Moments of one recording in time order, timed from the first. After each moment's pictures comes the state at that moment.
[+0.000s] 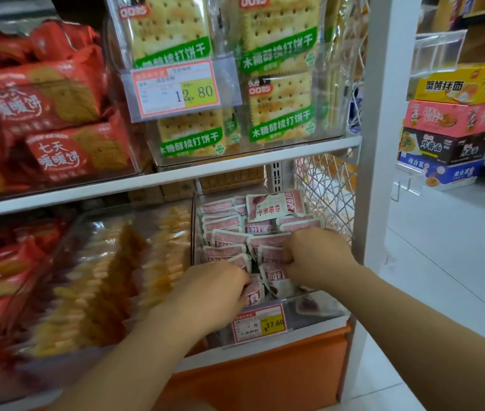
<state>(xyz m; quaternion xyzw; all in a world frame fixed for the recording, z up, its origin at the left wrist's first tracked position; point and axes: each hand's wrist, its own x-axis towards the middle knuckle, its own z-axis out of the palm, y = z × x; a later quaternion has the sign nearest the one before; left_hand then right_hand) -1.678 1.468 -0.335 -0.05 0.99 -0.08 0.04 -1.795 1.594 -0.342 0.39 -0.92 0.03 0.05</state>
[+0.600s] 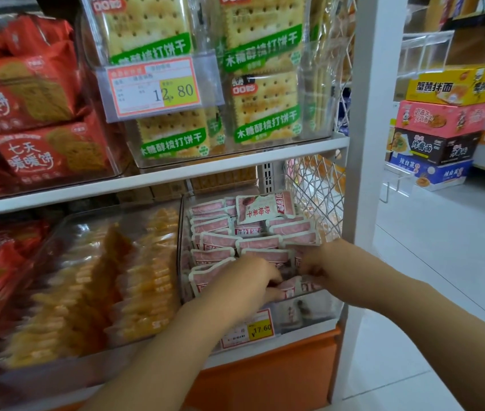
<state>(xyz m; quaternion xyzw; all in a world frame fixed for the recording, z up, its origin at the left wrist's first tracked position) -1.724 1.493 -0.350 0.00 0.99 0.12 0.05 -1.806 1.646 -0.342 0.44 -0.90 0.07 -0.05</state>
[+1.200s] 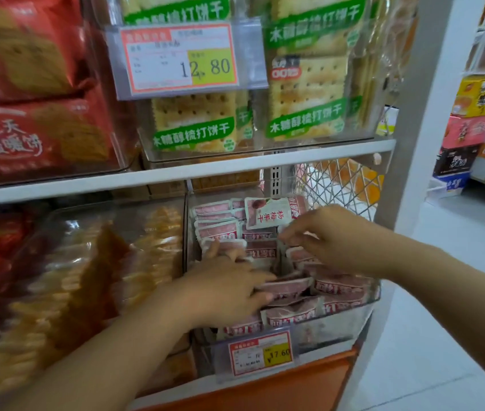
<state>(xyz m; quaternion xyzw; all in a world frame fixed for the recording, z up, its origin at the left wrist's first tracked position) -1.726 1.434 -0.346 0.03 0.99 -0.03 0.13 -1.823 1.598 -0.299 0.50 -0.86 0.14 -0.01</state>
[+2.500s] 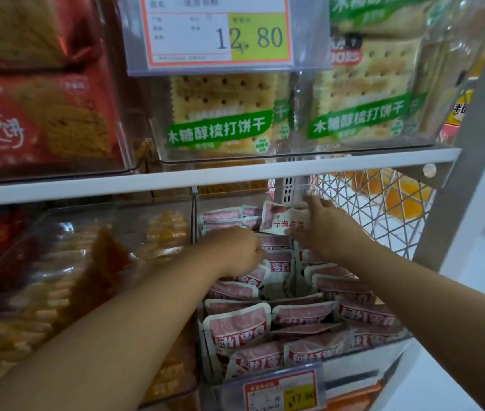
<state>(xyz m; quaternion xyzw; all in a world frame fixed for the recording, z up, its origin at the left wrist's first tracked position) -1.796 1.389 -0.345 -0.06 0.99 0.09 0.08 -1.890 1.536 -0.346 0.28 -0.95 0.15 0.03</state>
